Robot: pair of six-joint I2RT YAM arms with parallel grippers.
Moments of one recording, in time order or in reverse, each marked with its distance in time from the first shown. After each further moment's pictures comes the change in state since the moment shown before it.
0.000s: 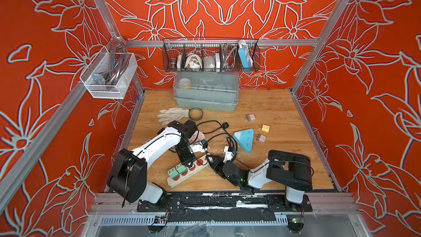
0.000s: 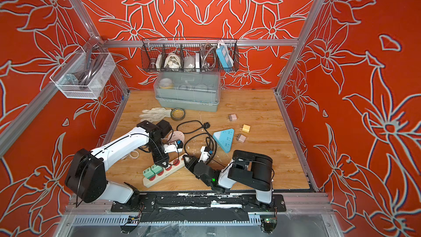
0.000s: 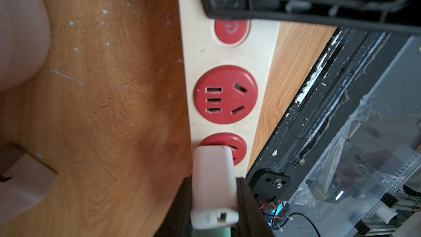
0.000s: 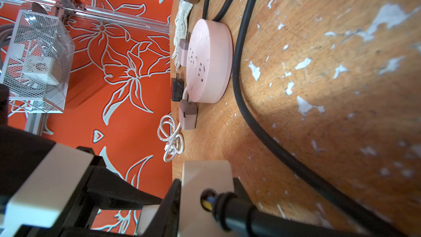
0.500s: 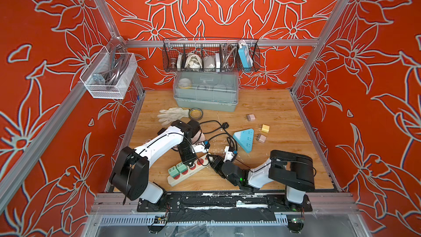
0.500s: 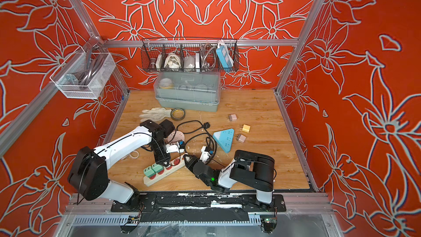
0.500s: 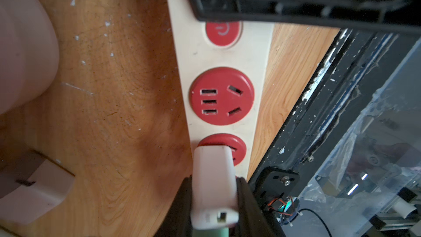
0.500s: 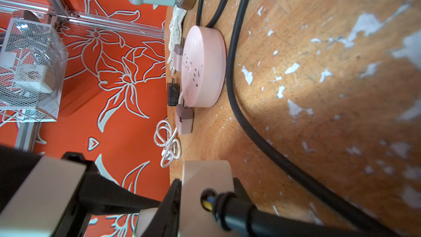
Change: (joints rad) left arm -0.053 0.024 0.033 -0.007 -0.059 0.019; right arm 0.000 -0.019 0.014 -0.076 0.023 0.038
